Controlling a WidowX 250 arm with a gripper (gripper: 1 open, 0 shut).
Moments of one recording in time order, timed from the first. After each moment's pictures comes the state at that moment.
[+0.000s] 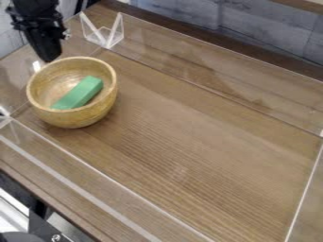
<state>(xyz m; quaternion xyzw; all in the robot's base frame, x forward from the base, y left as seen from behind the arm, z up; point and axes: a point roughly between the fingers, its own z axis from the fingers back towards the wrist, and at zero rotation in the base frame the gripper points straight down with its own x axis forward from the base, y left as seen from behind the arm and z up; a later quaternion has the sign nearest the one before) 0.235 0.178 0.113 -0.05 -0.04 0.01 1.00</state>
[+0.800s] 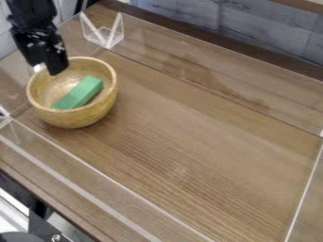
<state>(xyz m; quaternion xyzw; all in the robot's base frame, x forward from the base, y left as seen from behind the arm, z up) 0.230 0.181 0.094 -0.06 -0.03 -0.04 1.00</state>
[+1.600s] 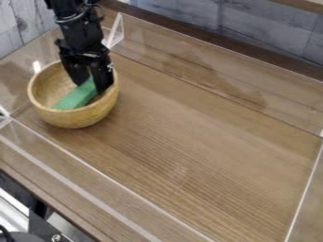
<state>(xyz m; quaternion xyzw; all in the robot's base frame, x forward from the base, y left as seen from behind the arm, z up) 0.267 0.155 0.050 -0.08 -0.02 0.01 1.00</state>
